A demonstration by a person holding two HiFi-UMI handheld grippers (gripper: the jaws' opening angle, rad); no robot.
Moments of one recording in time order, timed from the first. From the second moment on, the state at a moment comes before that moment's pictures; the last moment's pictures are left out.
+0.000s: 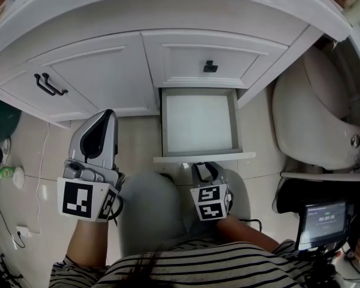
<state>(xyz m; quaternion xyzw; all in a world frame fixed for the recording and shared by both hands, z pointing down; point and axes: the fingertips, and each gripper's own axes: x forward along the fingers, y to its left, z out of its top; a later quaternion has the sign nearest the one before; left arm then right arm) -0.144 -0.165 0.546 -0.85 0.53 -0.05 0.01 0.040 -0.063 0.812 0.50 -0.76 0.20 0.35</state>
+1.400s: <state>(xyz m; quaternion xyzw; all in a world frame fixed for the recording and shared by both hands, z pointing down) -0.086 0.097 0.086 -0.89 0.45 -0.10 -0.03 -0.008 0.078 0.142 0.53 -0.82 0.09 0.21</state>
